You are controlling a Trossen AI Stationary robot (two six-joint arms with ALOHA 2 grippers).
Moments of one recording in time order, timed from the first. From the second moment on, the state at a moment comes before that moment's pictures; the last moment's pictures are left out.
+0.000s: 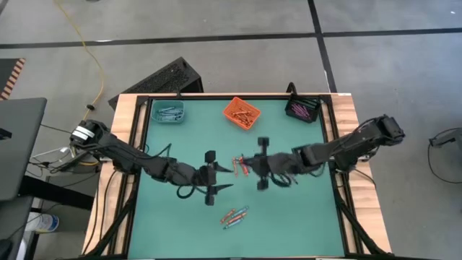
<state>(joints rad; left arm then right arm) -0.34 1.49 0.82 0.52 -0.41 0.16 0.31 1.42 1.01 -0.04 0.47 -0.20</state>
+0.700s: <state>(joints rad) -0.49 1.67 0.82 0.24 -0.48 -0.32 -0.55 1.41 1.00 -0.74 0.37 -0.29</state>
